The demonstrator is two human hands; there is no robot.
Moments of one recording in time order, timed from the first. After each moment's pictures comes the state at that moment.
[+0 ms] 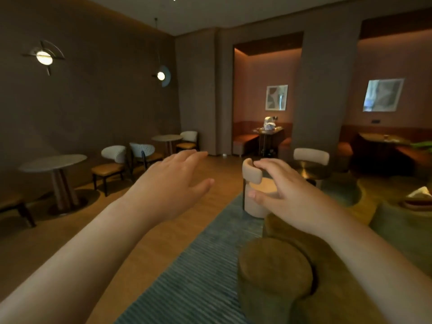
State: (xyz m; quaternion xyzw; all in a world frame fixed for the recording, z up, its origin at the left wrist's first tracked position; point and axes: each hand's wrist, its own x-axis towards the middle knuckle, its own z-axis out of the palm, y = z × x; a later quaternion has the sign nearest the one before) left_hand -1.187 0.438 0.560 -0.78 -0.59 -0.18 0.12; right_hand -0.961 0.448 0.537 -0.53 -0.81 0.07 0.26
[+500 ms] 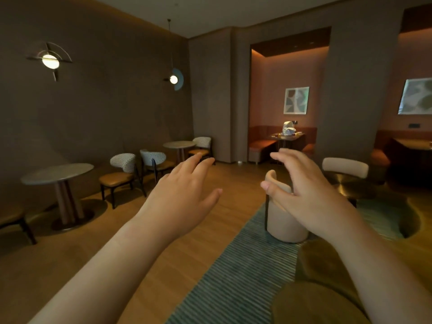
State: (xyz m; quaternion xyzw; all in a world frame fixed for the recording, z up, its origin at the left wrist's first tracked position) left_hand -1.287 0.762 0.540 -0.75 -0.60 -0.23 0.14; right_hand -1.069 0.778 0.539 -0.51 -0.79 0.03 0.35
